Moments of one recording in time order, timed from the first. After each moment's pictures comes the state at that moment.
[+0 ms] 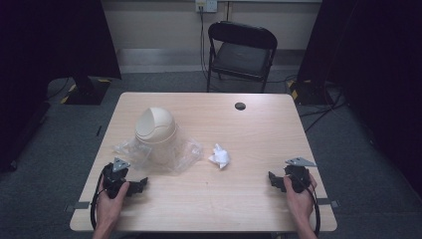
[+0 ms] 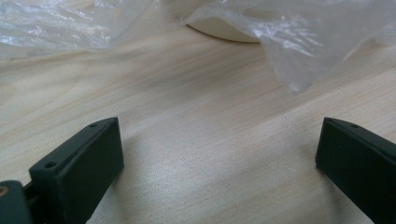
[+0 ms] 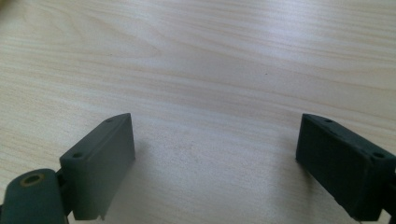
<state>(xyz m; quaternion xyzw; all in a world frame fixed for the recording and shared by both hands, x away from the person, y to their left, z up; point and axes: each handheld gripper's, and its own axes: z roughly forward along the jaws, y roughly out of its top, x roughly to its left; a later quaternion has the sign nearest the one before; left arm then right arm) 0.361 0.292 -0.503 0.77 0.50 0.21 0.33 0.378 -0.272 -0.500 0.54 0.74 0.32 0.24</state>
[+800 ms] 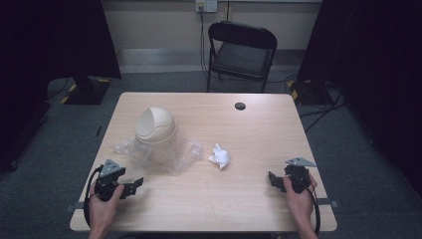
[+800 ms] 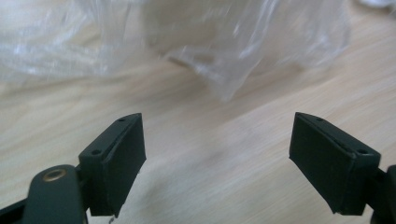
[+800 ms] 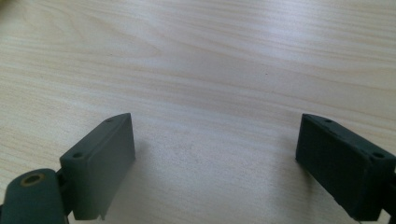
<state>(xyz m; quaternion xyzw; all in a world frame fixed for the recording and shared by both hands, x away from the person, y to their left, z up) 0.336 0.300 -0.469 0.76 0.47 0.20 0.40 0.378 -0.272 -0.500 0.54 0.74 0.32 0.24</state>
